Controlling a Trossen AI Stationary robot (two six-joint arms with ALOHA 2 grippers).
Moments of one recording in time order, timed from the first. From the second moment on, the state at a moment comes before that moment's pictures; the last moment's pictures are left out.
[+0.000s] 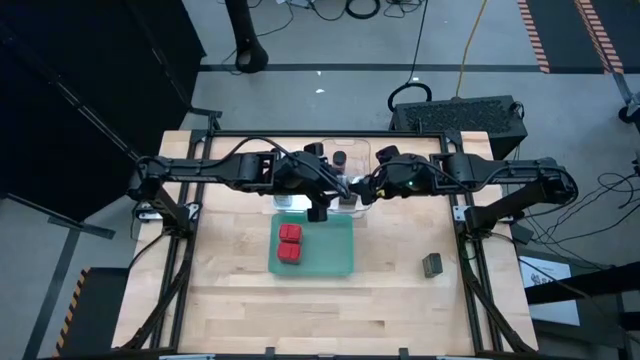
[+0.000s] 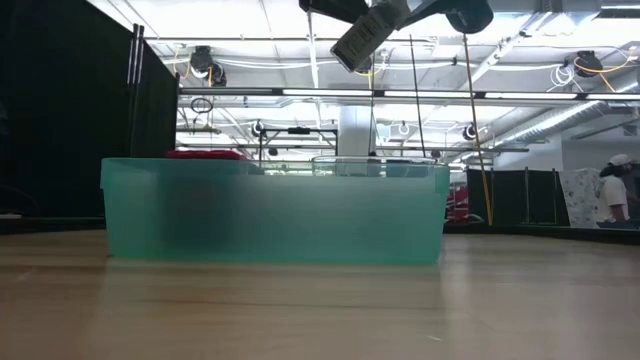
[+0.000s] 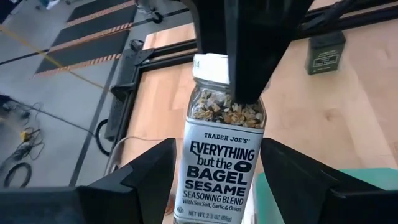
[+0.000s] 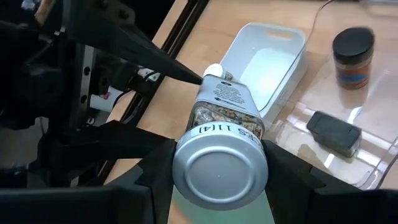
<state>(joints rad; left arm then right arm) 0.00 1.68 1.69 -0.61 -0.23 0.24 0.05 1.31 1.38 -0.71 0.26 1.08</state>
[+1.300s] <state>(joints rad) 0.01 1.70 1.69 -0.62 -0.29 0.29 0.01 1.31 1.38 -0.71 0.26 1.08</state>
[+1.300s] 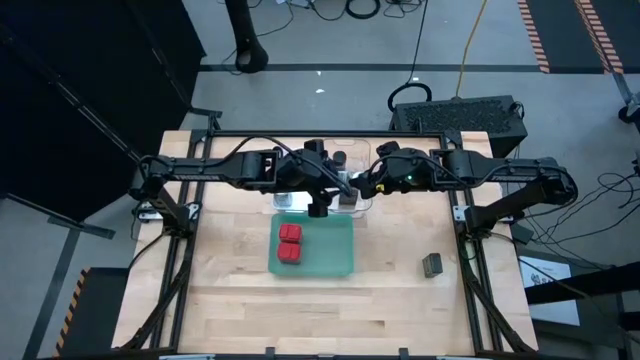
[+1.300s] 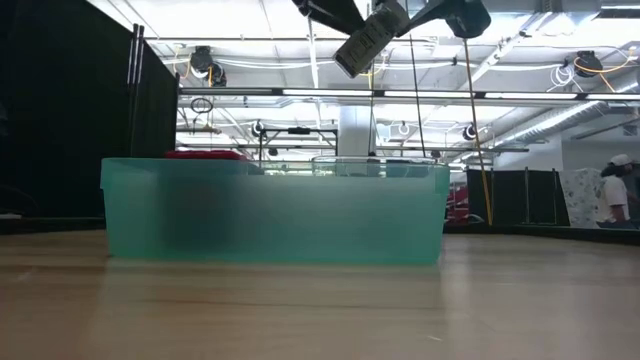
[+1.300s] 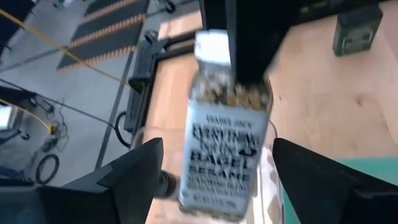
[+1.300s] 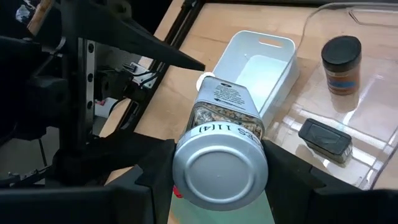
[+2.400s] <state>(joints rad) 0.03 1.69 1.69 -0.58 -0.14 0.22 0.01 1.22 1.38 -0.62 0.25 0.81</state>
